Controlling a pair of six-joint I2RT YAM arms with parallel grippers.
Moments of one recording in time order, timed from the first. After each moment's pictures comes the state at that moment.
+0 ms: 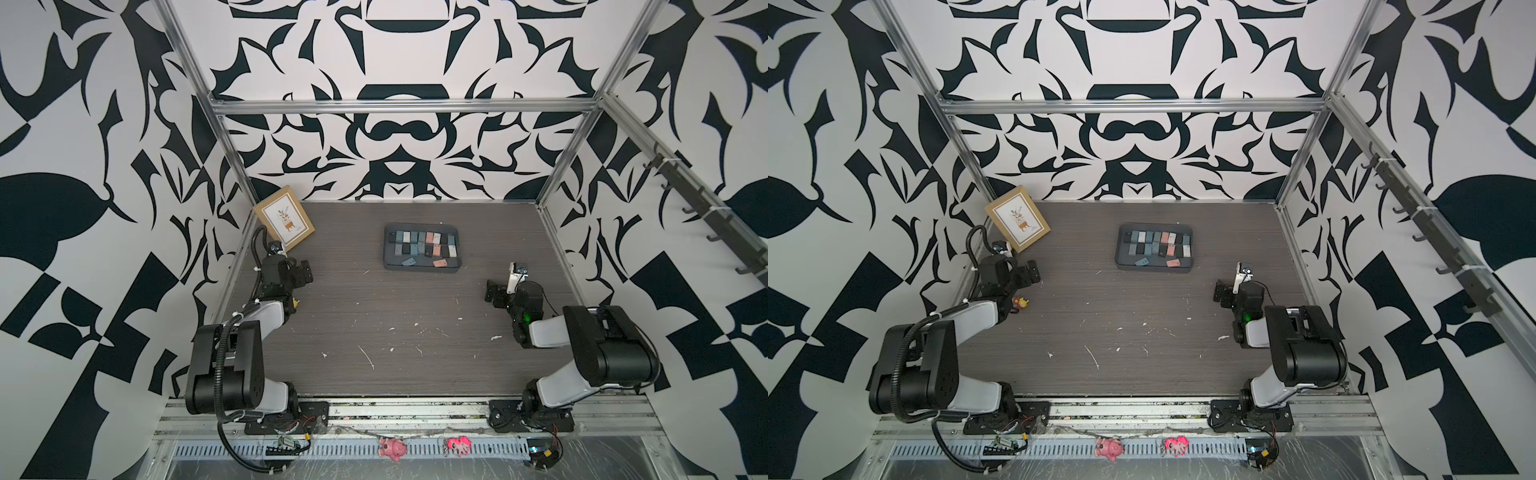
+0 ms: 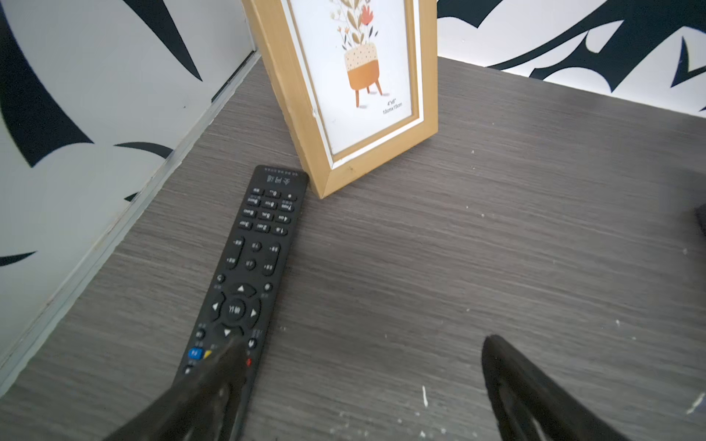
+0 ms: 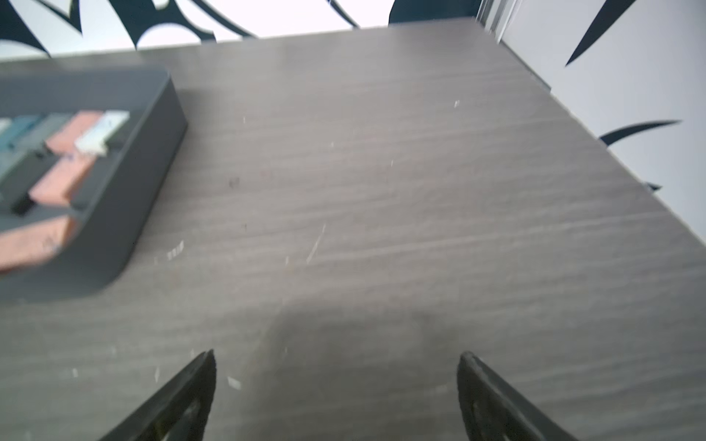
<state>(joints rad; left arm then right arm) 0.05 1.43 0.52 0.38 -0.07 -0.14 0.00 1.57 0.25 0.84 0.05 0.09</state>
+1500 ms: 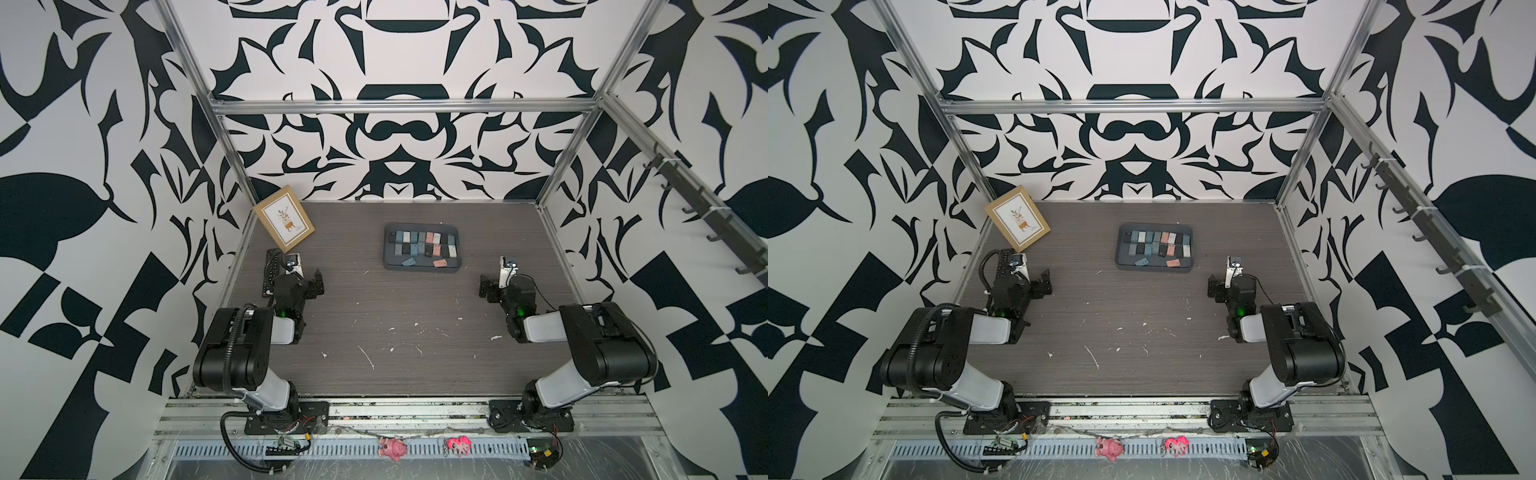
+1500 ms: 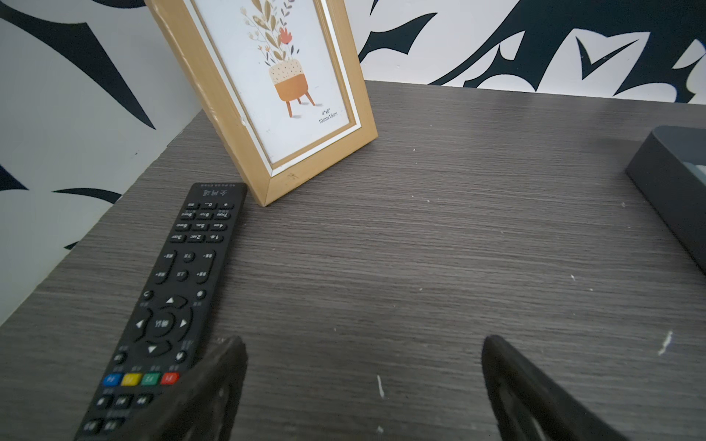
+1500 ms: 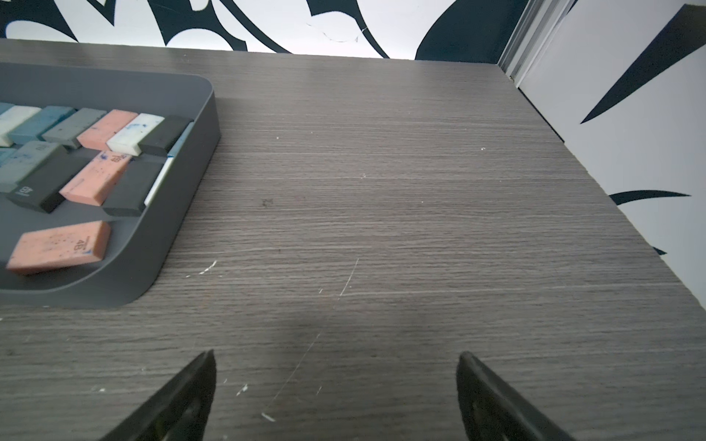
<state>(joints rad) -0.03 1.56 0.34 0.86 -0.07 -0.06 0.07 1.57 0.33 0.79 0.10 0.01</state>
